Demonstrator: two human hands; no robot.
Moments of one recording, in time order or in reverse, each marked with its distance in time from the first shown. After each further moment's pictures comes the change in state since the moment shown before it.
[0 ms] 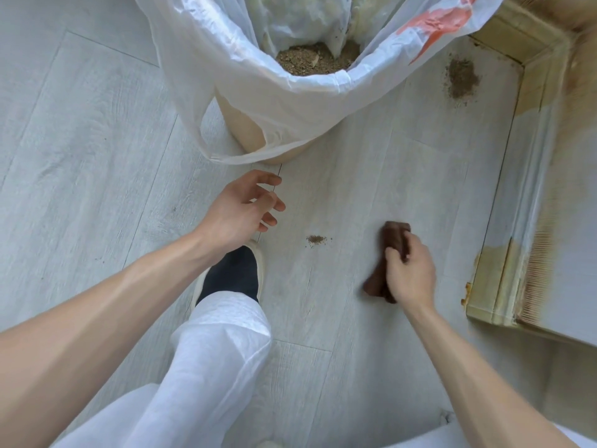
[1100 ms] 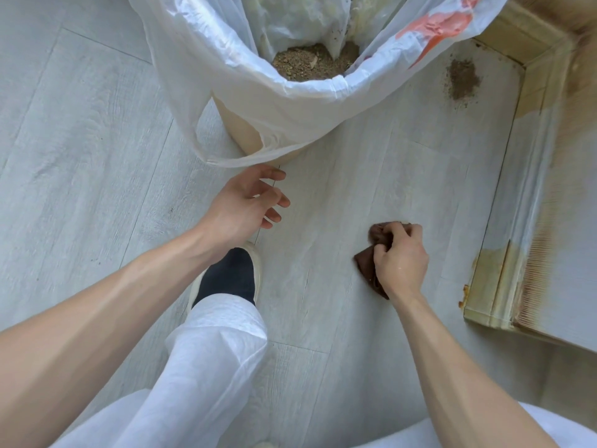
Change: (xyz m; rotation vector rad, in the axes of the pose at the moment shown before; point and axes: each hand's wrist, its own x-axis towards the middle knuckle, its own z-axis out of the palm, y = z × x) left_hand 0.004 0.011 0.005 -0.057 0.001 0.000; right_hand 0.022 -0.013 0.015 -0.361 0.076 -0.202
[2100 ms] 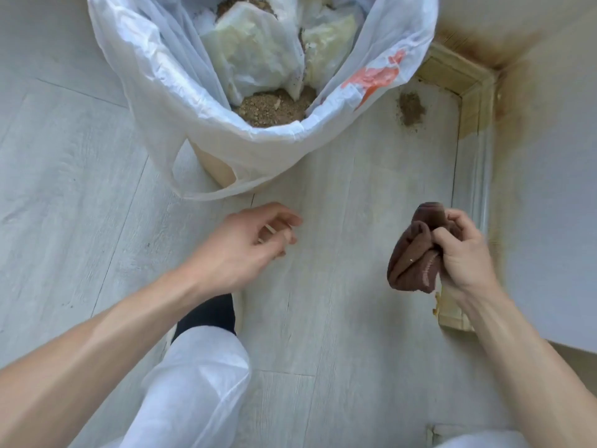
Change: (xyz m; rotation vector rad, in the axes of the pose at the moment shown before) left_hand -0.032 0.034 0.010 0.276 -0.231 0.288; right_hand 0.011 0.013 -0.137 1.019 0.013 0.206
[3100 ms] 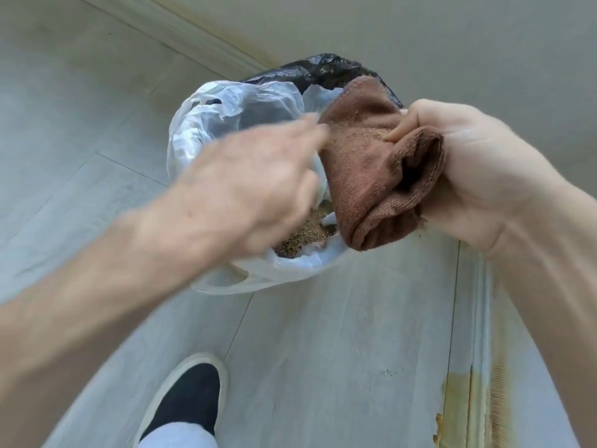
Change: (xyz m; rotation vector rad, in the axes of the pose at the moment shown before) left_hand 0.026 0.148 -0.109 0.721 0.400 0.211; right_hand 0.009 -0.270 0.139 0.159 -0.753 -0.004
